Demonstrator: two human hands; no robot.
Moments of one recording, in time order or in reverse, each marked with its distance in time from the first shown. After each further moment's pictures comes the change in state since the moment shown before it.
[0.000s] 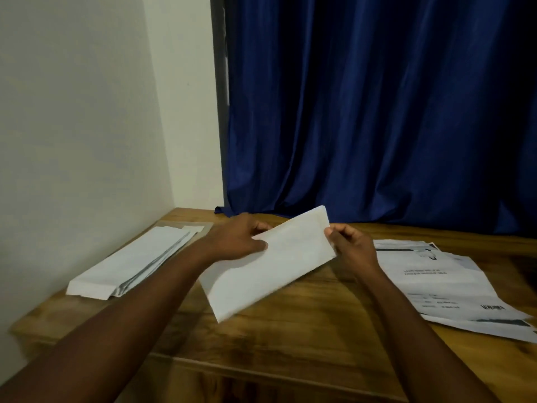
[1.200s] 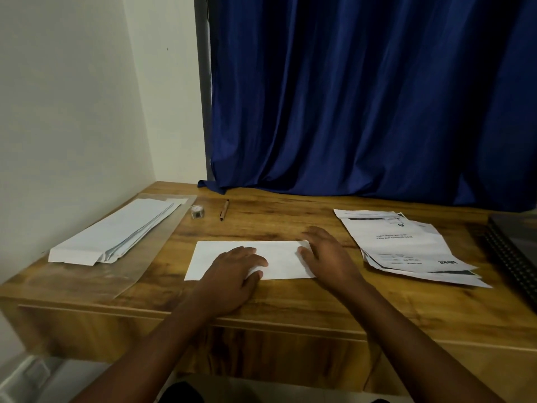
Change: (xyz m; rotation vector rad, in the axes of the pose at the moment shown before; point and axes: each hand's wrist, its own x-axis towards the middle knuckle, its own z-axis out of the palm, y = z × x) left_hand -0.084 -0.044 0.119 0.250 0.049 0.041; right_hand -0.078 0.022 -0.001 -1.049 -0.207 -0.162
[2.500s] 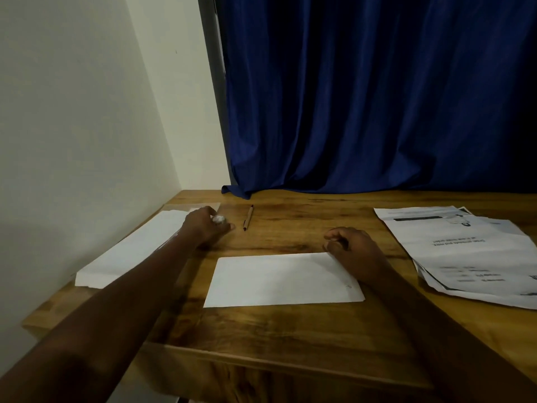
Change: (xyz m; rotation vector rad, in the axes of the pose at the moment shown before) left_hand 0.116 -0.146 -0.074 0.016 0.077 -0.739; right_hand 0.078 0.038 0.040 0.265 -0.043 0.081
